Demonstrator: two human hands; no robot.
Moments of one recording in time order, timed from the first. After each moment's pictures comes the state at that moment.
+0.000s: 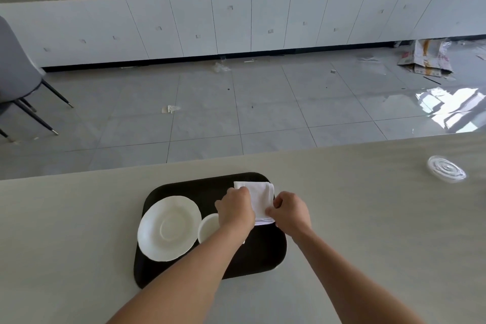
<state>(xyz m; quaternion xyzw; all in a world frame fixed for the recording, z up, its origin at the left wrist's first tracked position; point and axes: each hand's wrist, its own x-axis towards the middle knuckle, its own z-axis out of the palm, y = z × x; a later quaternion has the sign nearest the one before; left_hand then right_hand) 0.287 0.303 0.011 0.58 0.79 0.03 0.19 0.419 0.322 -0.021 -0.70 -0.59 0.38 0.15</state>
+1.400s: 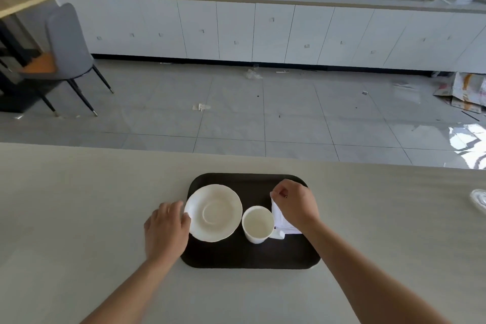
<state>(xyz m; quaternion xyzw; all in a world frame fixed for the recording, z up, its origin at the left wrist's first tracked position) 0.078 0.165 -0.028 0.47 0.87 0.17 0.06 0.337 0.307 0.022 -0.60 -0.72 0.30 0.17</state>
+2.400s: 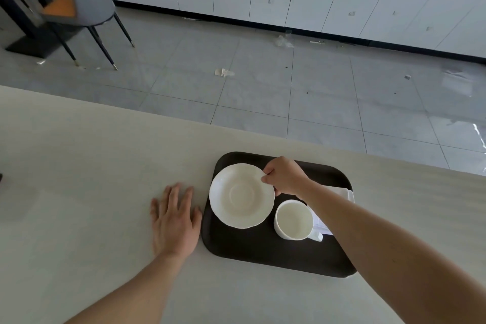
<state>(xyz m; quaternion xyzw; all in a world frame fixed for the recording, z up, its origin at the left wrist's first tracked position) 0.044 0.144 -0.096 0.46 0.88 0.10 0.03 0.230 0.368 -0.029 -0.48 -0.80 0.34 -0.08</state>
